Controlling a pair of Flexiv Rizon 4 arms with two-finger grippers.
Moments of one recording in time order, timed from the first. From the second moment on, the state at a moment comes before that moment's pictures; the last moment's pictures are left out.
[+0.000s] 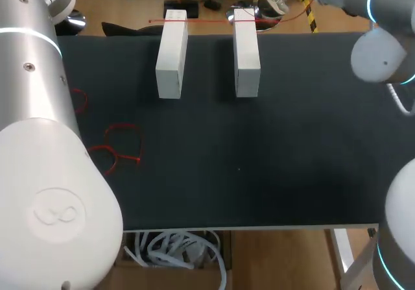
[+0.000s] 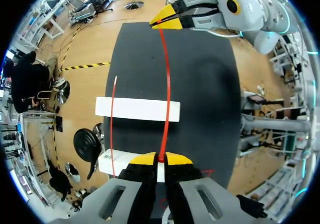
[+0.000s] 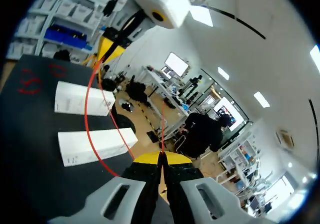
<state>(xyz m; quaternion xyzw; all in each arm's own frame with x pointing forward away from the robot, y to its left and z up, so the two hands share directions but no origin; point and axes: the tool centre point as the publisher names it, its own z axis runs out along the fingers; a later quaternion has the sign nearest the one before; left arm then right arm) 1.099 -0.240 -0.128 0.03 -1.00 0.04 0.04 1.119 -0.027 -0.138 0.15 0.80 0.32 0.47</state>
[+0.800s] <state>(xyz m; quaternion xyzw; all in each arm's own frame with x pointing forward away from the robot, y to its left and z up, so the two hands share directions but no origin) 1.099 -0.240 -0.128 0.03 -1.00 0.04 0.04 1.115 -0.002 -0.129 0.03 0.85 0.22 0.47</state>
